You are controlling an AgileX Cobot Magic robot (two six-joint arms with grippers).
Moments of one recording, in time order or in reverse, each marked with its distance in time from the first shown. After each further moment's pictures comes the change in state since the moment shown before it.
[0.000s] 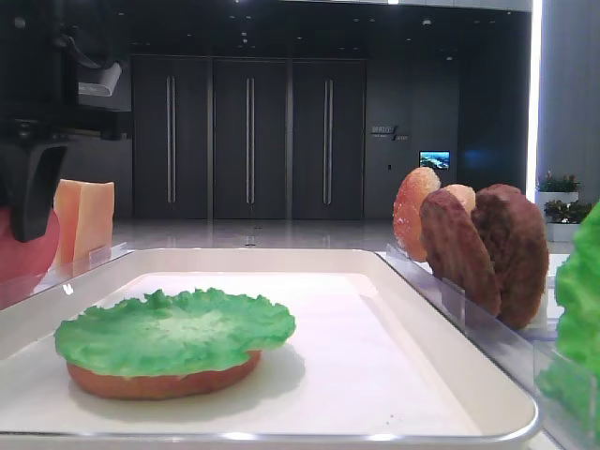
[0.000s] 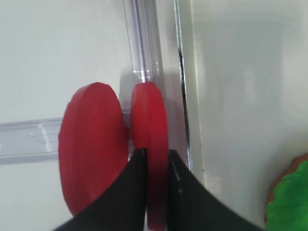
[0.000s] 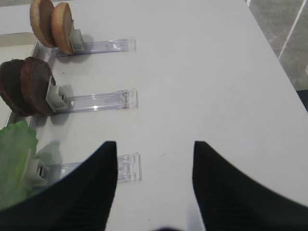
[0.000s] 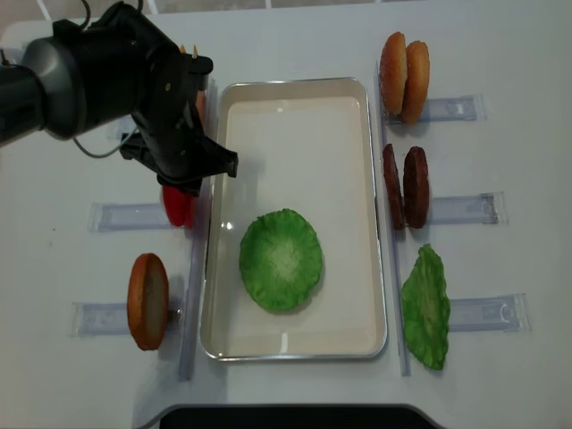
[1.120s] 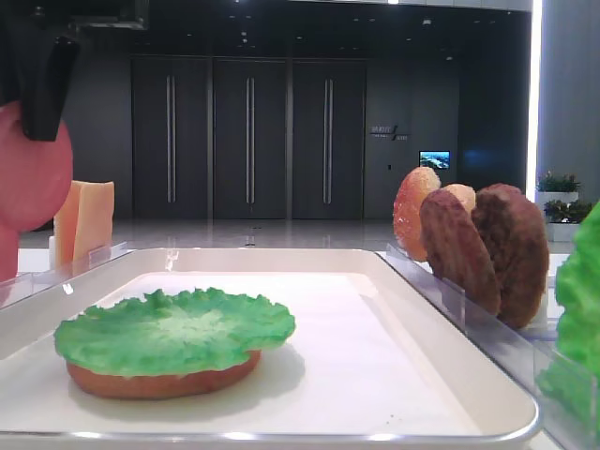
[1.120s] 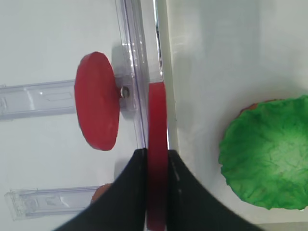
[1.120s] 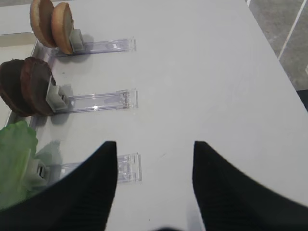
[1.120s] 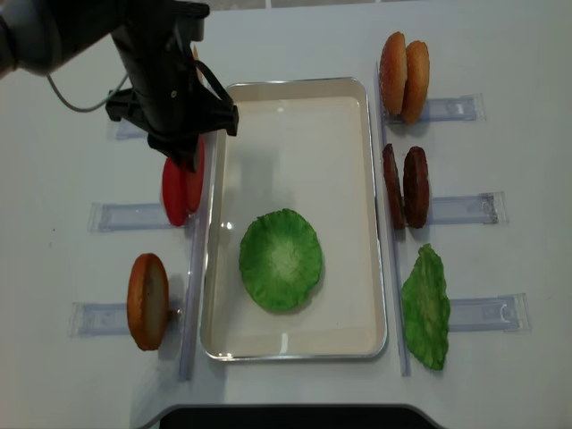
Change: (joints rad) left arm -0.003 -0.027 -0.250 -0.122 0.353 0.082; right arm 0.000 0.000 0.000 0.000 0.000 0.000
